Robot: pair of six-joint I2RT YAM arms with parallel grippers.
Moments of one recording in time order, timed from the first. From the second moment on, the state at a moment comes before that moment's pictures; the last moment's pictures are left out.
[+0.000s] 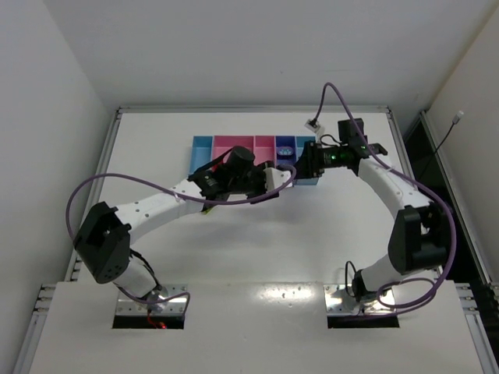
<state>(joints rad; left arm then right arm) -0.80 1.52 1.15 -0.14 0.28 0.62 0.15 1.55 1.13 -0.45 -1.07 0.09</state>
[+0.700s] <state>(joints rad) -0.74 1.28 1.03 -0.29 0.24 0.43 0.13 1.48 1.11 -0.46 -0.98 0.03</state>
